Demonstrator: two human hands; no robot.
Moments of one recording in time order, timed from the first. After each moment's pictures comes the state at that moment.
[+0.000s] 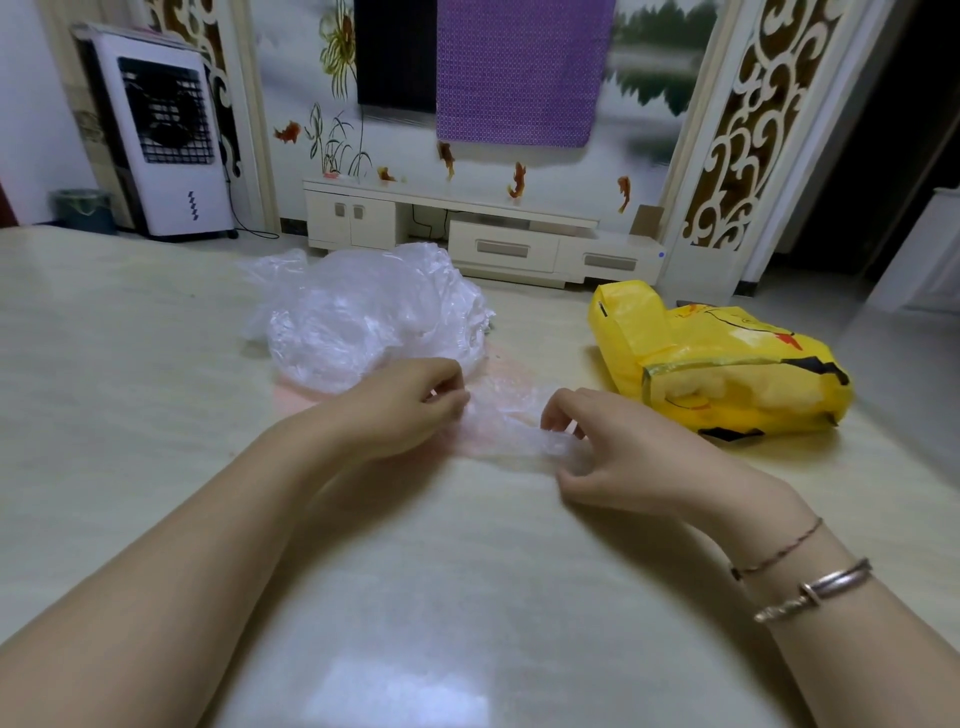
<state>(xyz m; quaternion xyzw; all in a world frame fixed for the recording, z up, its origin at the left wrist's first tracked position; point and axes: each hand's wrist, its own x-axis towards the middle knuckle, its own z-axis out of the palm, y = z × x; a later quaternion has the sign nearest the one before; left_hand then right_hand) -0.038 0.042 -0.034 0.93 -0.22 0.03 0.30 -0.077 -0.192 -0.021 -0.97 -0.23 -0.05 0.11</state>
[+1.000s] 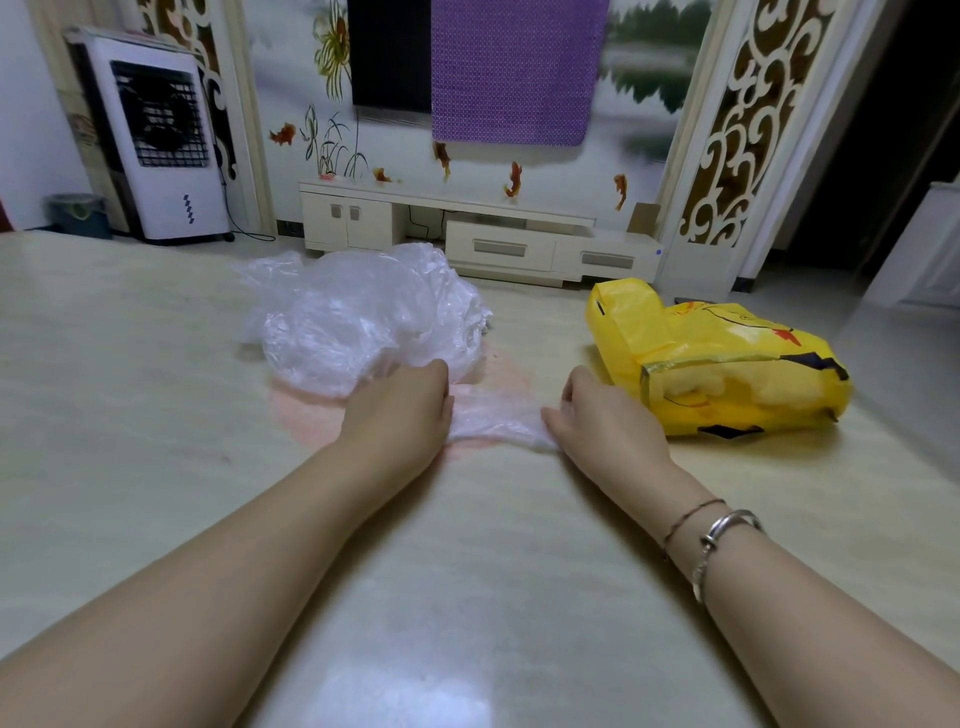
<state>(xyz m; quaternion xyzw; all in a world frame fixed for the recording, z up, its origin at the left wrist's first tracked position) -0.037 0.021 -0.054 0.97 -0.09 0.19 0.15 -0.037 -0.173 -0.053 -0.98 -0.02 -0.18 0.10</state>
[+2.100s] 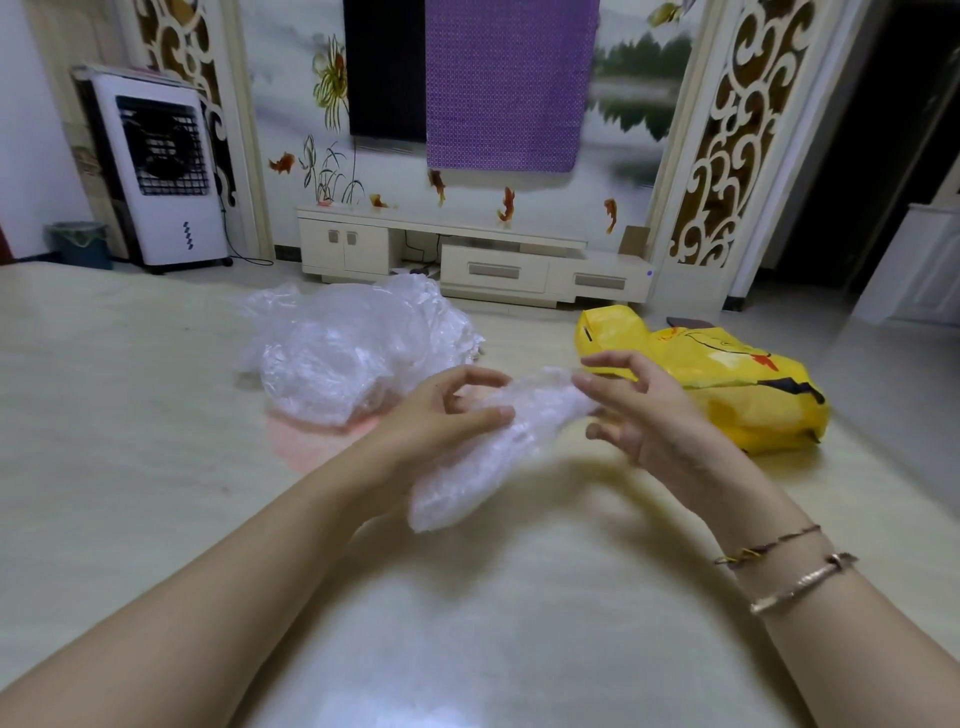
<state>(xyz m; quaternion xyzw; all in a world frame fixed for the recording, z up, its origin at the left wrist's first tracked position) -0.063 0.003 -0.021 0.73 -0.13 -0.05 0.67 -0.057 -0.204 -0.010 -0.70 -0.06 -0.03 0.71</state>
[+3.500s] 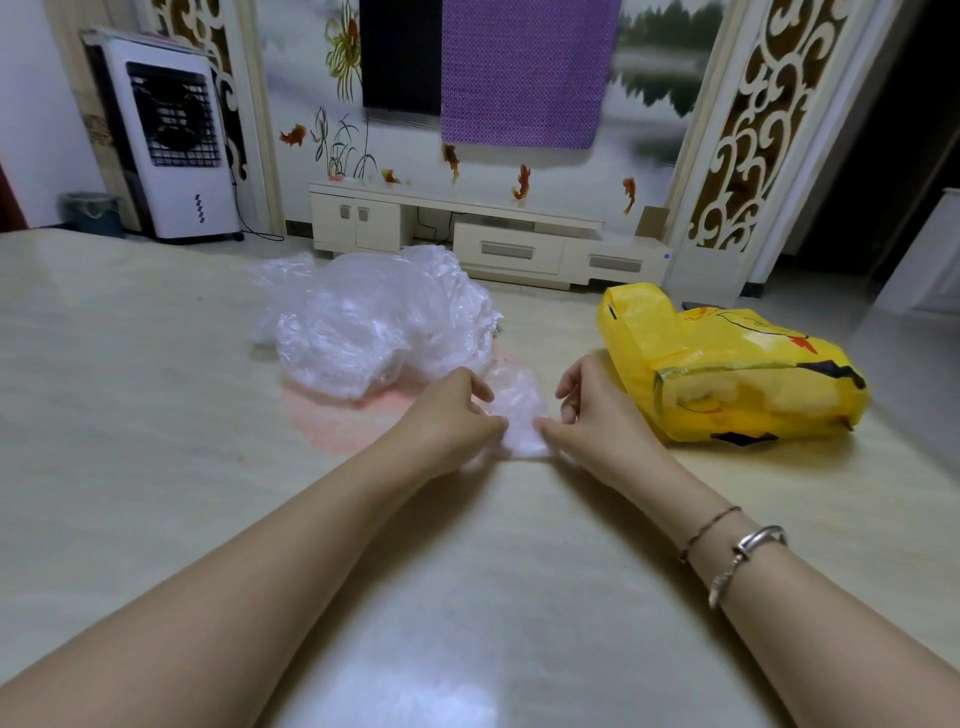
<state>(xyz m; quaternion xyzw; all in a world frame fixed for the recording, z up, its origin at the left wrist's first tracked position) -0.045 0.000 -0.042 0.88 -0.04 -0.01 0.47 -0.035 -0.168 -0.054 -0.92 -0.09 -0.14 0.36</state>
